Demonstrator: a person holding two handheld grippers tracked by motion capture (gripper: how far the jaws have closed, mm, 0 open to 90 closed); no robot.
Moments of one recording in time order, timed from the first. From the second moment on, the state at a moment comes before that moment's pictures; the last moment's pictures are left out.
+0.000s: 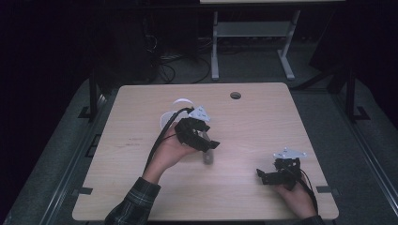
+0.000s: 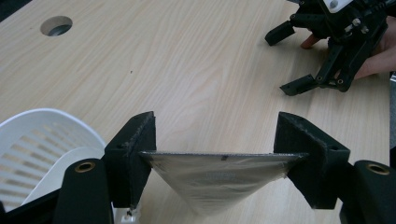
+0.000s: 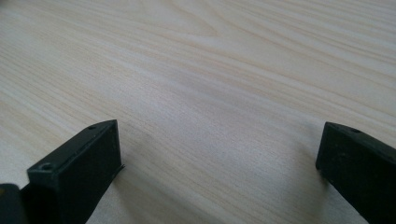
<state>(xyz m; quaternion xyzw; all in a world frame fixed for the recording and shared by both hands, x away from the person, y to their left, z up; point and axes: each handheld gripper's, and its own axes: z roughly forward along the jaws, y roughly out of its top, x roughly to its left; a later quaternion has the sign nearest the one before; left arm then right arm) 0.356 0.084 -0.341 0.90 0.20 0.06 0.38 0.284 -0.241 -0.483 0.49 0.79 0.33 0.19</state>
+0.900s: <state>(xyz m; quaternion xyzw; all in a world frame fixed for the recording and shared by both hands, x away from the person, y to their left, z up) 0.336 0.137 -0.331 0.89 0.22 0.09 0.40 0.284 -0.241 -0.483 0.49 0.79 0.33 0.19</state>
